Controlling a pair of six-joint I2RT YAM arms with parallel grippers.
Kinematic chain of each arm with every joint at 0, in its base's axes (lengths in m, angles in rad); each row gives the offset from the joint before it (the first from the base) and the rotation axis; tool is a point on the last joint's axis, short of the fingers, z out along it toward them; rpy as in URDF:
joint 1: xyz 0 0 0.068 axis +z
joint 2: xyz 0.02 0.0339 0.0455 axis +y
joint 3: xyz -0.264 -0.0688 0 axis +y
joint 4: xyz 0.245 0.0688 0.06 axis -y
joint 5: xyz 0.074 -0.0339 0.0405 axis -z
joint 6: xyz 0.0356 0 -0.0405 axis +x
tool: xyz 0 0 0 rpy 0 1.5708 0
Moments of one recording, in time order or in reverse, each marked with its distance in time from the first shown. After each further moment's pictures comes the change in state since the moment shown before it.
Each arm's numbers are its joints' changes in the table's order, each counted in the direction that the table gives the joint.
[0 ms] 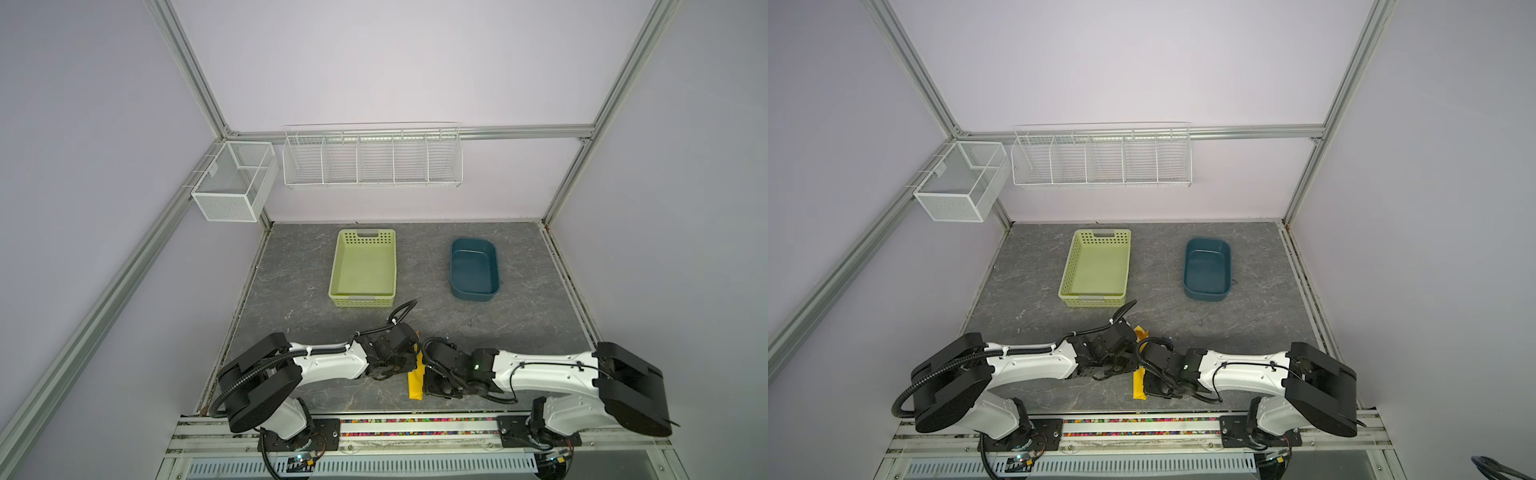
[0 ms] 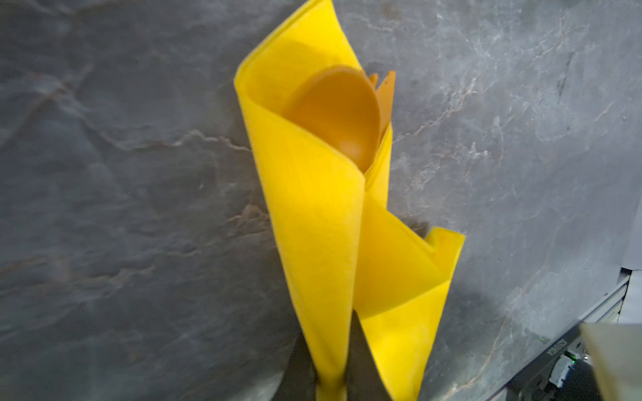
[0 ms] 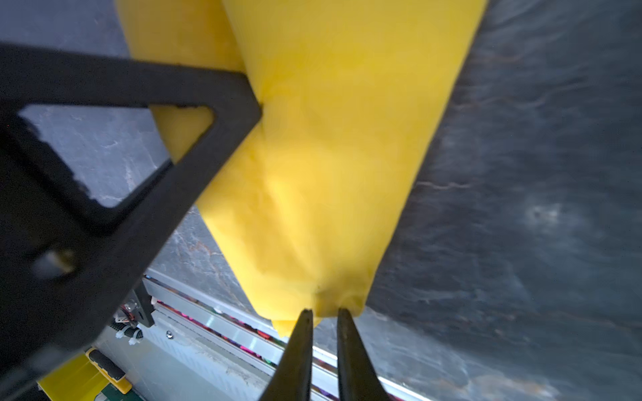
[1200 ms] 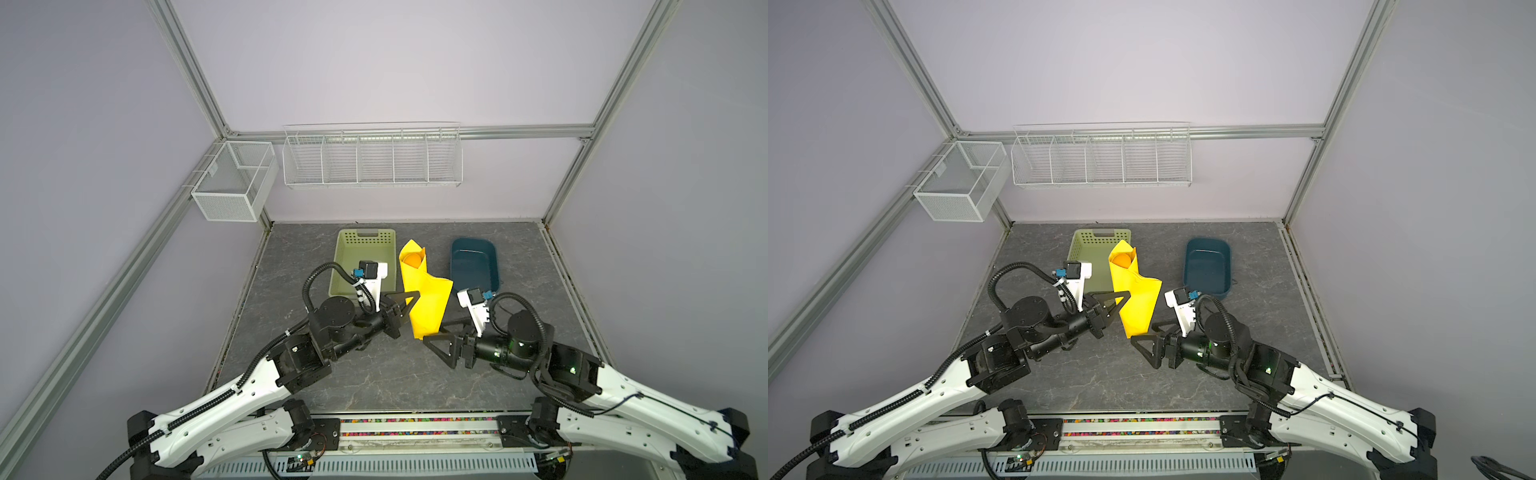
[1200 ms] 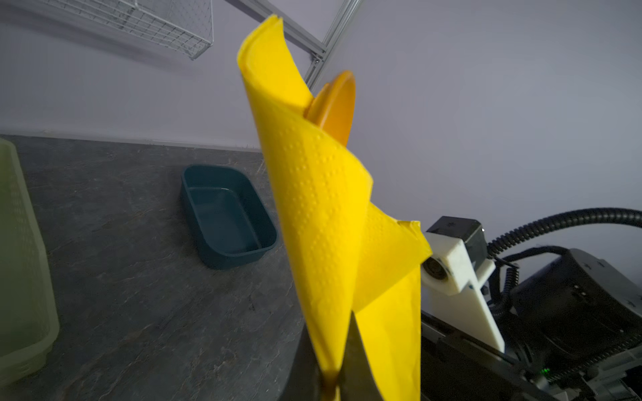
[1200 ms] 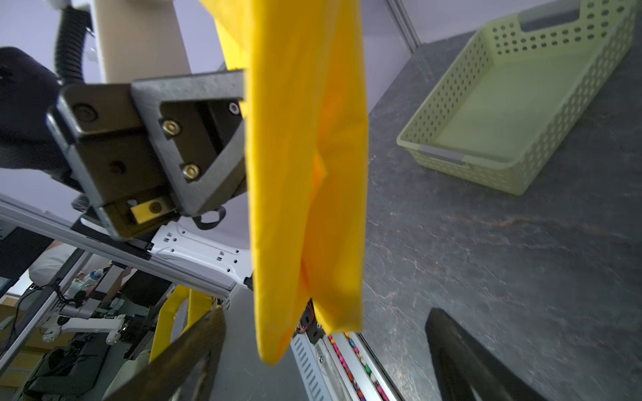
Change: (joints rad) left arm 0.018 -0.615 -0.236 0.126 -0.037 0.491; right arm -0.103 -0.574 -0.127 0.220 -0.026 -0.568
